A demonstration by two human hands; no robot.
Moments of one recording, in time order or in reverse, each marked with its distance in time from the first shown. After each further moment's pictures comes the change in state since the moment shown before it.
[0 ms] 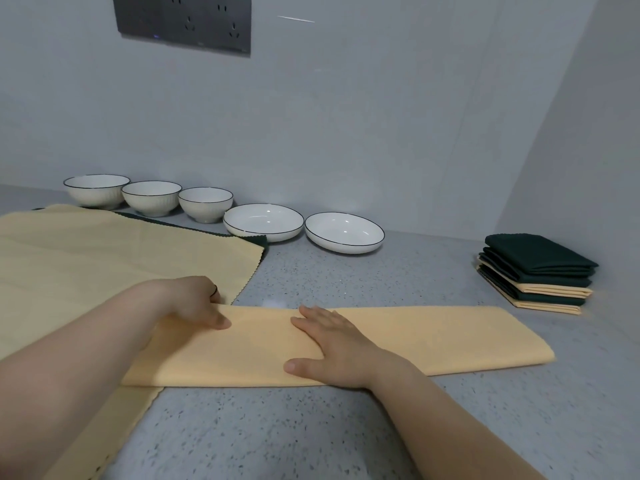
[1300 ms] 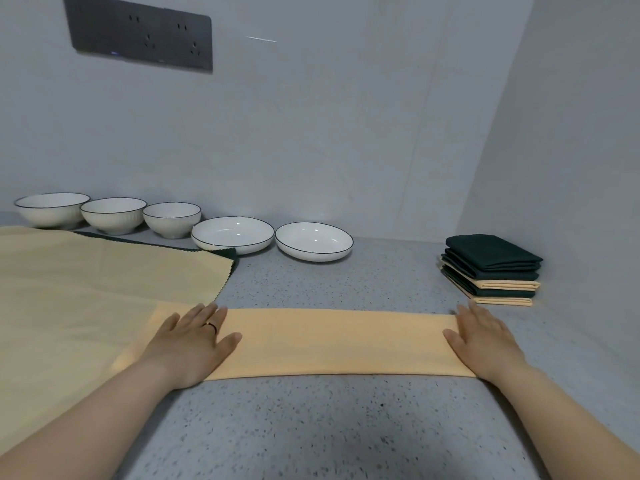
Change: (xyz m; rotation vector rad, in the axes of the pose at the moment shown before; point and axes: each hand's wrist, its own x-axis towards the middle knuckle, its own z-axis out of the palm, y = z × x) left_hand -0.015 0.032 0.053 0.180 0.202 0.113; right_hand -0.114 0.144 -0.039 -0.224 0.283 0.807
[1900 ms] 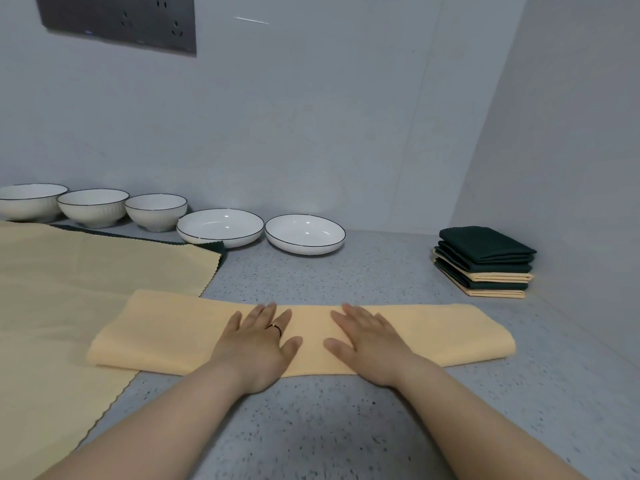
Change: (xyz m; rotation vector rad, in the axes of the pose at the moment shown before) left_hand 0.010 0.077 0.009 -0.054 0.004 0.180; right_hand -0.018 -0.109 0.011 0.064 -0.185 -0.447
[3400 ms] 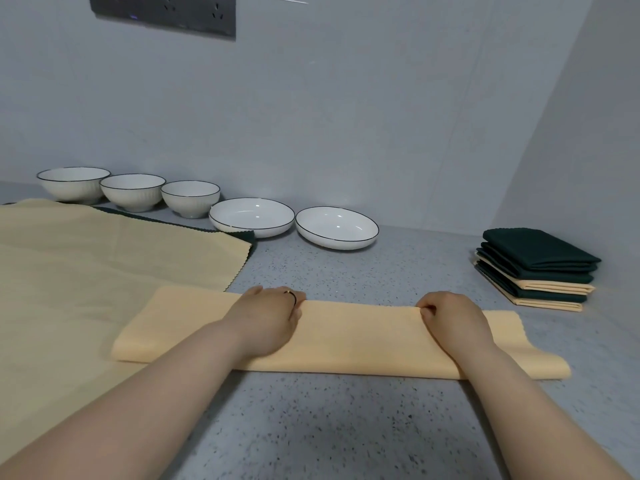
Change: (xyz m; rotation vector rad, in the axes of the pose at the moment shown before) left_hand 0.018 -0.031 -0.020 -0.035 0.135 0.111; right_hand 0.021 0.049 -0.019 0.097 0.449 0.238
